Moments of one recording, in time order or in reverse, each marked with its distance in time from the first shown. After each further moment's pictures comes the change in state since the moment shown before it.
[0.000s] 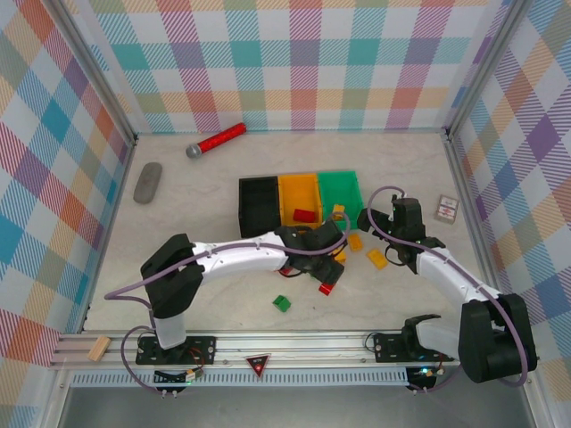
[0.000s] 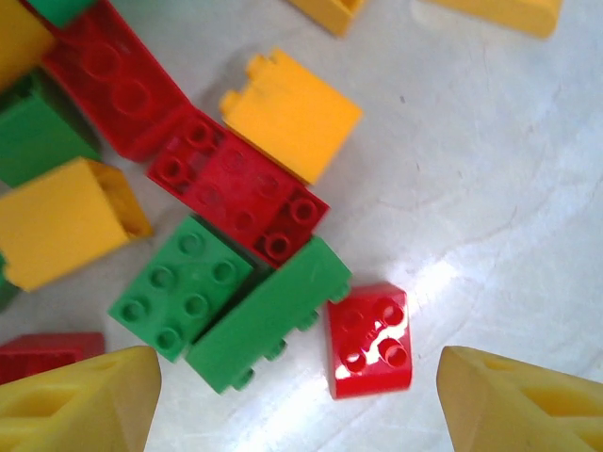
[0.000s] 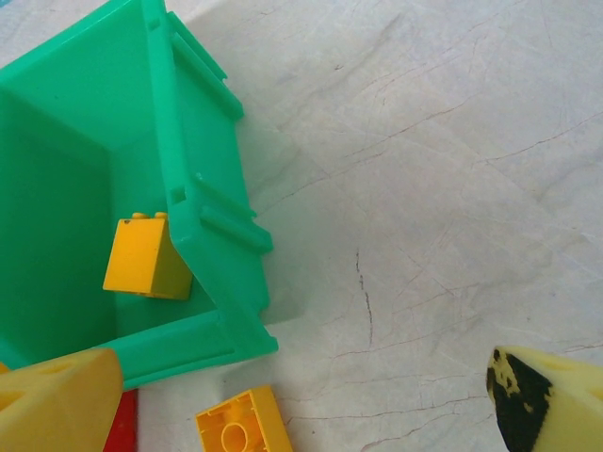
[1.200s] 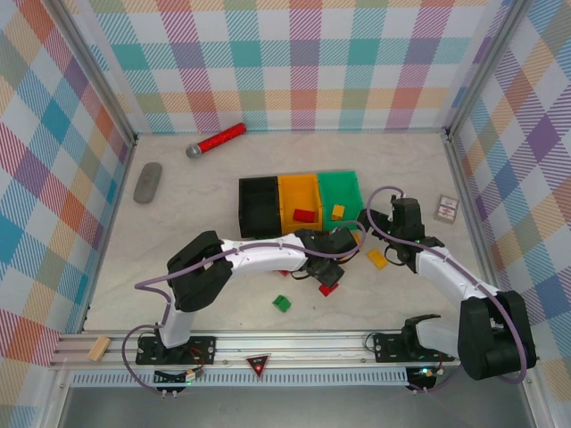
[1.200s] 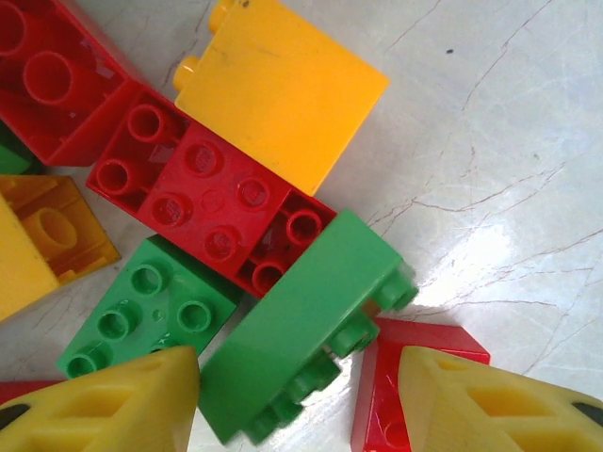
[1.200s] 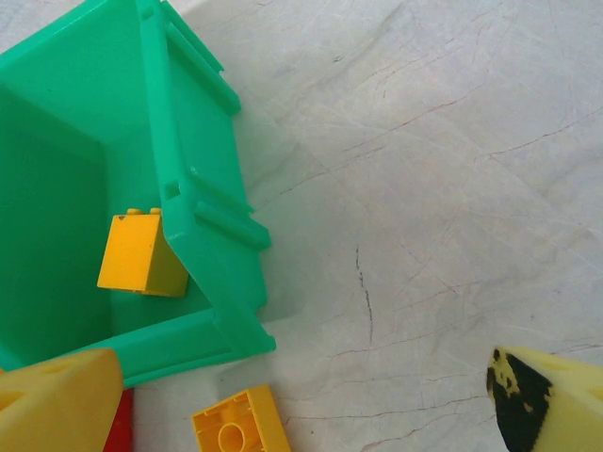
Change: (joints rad) left arm -0.016 0.167 0.112 -0.071 -0.044 0.046; right arm 0.000 0.016 0.000 0.005 -0.005 0.000
